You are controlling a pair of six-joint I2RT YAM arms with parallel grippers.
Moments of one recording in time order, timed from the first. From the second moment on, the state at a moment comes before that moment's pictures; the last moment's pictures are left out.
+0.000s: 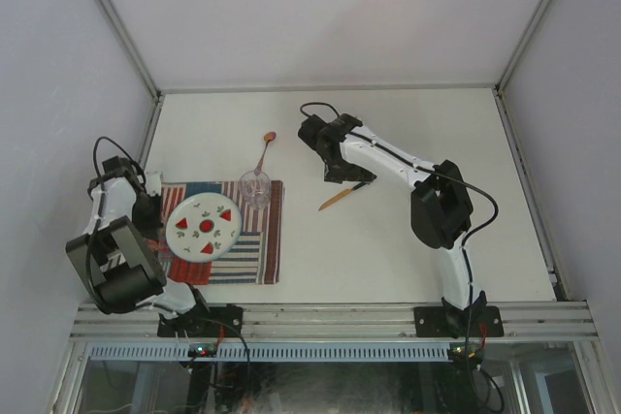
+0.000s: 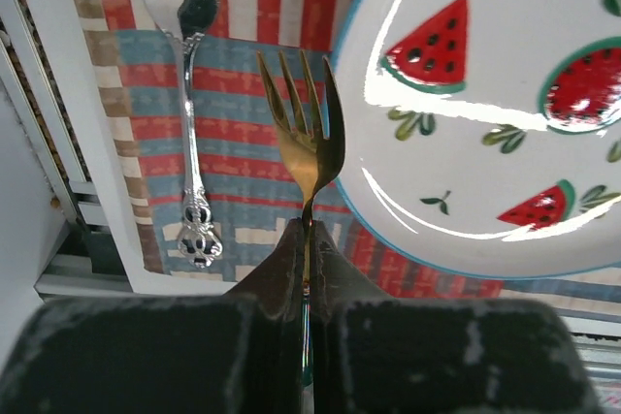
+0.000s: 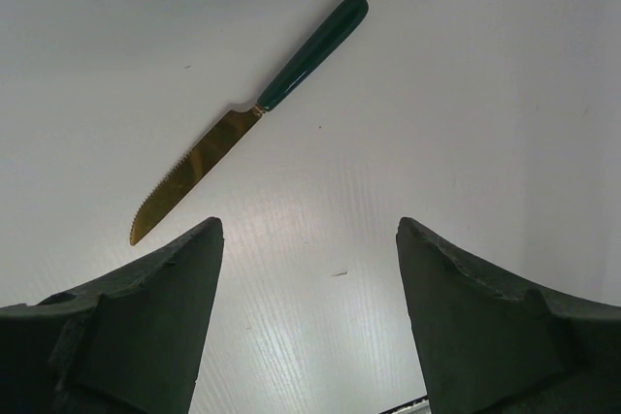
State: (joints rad) left arm 0.49 1.43 0.96 -0.92 0.01 0.36; right arm 0.75 2.08 1.88 -1.28 0.53 0.85
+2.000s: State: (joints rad) left arm 0.44 1.68 1.01 -0.77 -0.02 0.46; right arm 0.78 2.12 1.89 -1.30 0.53 0.91
